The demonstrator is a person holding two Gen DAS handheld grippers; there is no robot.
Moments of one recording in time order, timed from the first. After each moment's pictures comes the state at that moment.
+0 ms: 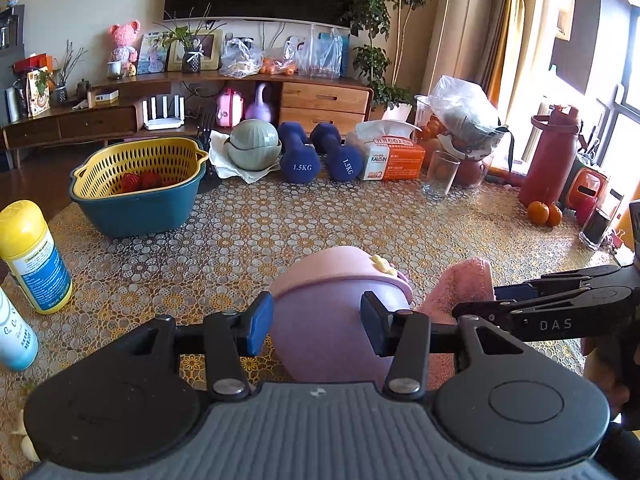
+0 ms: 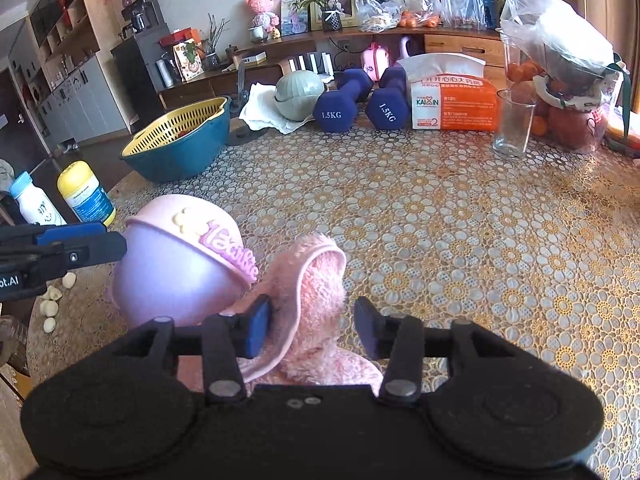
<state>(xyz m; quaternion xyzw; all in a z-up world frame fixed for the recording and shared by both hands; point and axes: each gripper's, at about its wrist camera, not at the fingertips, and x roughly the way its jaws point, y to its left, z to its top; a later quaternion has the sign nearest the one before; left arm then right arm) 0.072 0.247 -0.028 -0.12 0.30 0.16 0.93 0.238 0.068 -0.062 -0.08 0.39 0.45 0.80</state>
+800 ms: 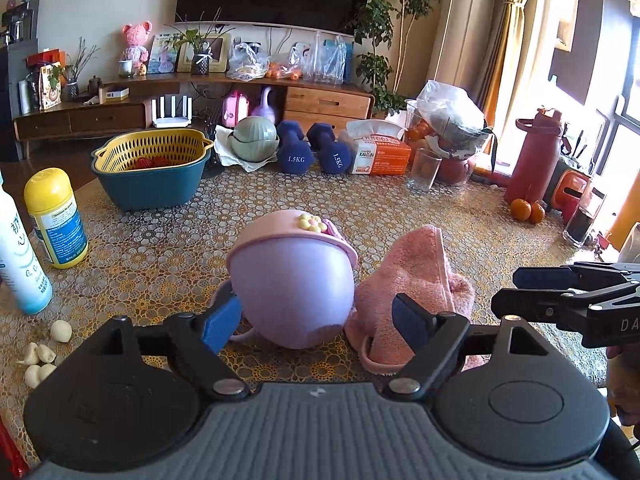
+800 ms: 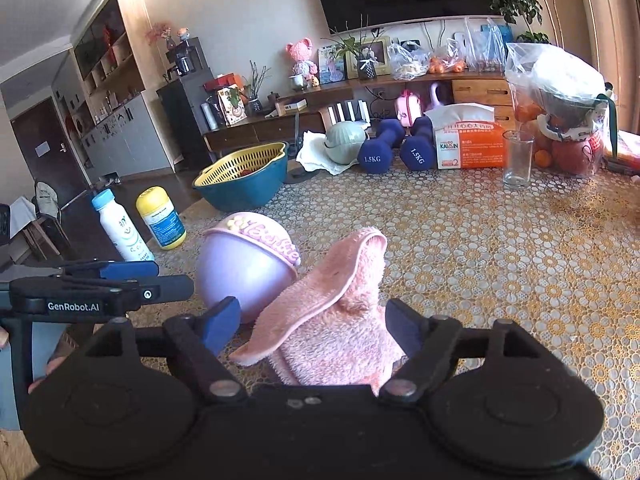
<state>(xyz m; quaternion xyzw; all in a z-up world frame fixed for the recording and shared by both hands) 0.022 0.200 -0.023 -0.13 0.29 0.17 0.93 0.179 0.006 -0.024 -0.04 0.33 0.51 0.80</state>
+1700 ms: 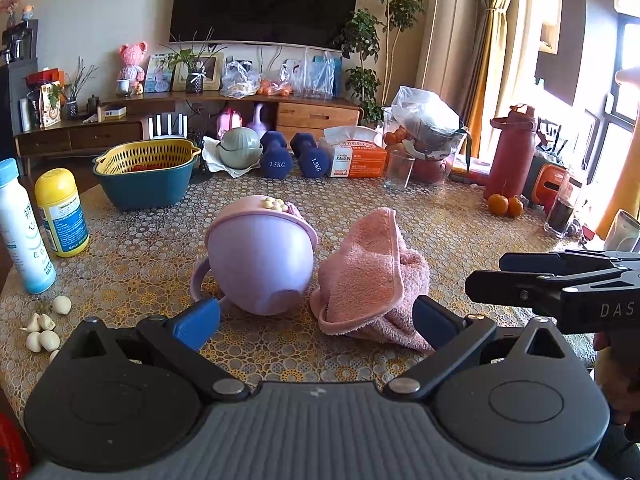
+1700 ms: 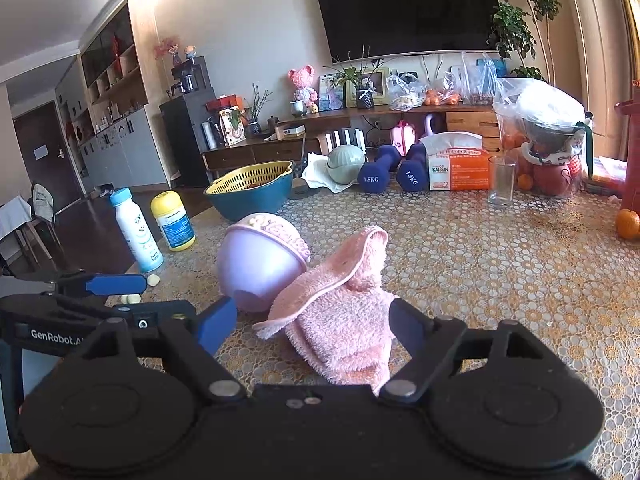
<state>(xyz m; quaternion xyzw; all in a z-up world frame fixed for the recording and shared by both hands) -0.010 0.149 -0.025 -0.11 0.26 0.17 0.94 0.135 -0.027 -0.020 -0.04 0.28 0.50 0.82</state>
